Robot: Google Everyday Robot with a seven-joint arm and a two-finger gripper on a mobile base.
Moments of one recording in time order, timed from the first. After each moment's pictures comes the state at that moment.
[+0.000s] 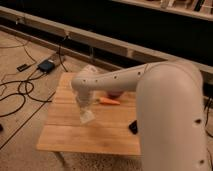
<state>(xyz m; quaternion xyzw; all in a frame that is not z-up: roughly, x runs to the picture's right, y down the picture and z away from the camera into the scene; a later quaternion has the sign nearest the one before) -0.093 0.111 0.798 -0.29 0.12 0.54 0.78</state>
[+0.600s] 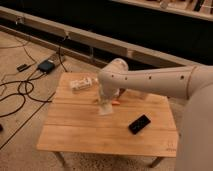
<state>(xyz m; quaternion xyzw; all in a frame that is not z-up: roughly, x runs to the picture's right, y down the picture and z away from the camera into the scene) 0.028 0.068 0.770 -0.21 0.13 0.66 0.71</state>
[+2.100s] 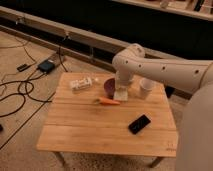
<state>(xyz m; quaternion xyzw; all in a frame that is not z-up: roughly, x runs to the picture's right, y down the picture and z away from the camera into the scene) 0.101 0.003 0.779 -0.14 0.17 0.73 0.65</state>
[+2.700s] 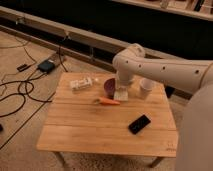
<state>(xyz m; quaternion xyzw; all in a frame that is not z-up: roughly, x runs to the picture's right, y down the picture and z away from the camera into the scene) 0.109 -0.005 0.780 -0.13 0.17 0.72 0.65</state>
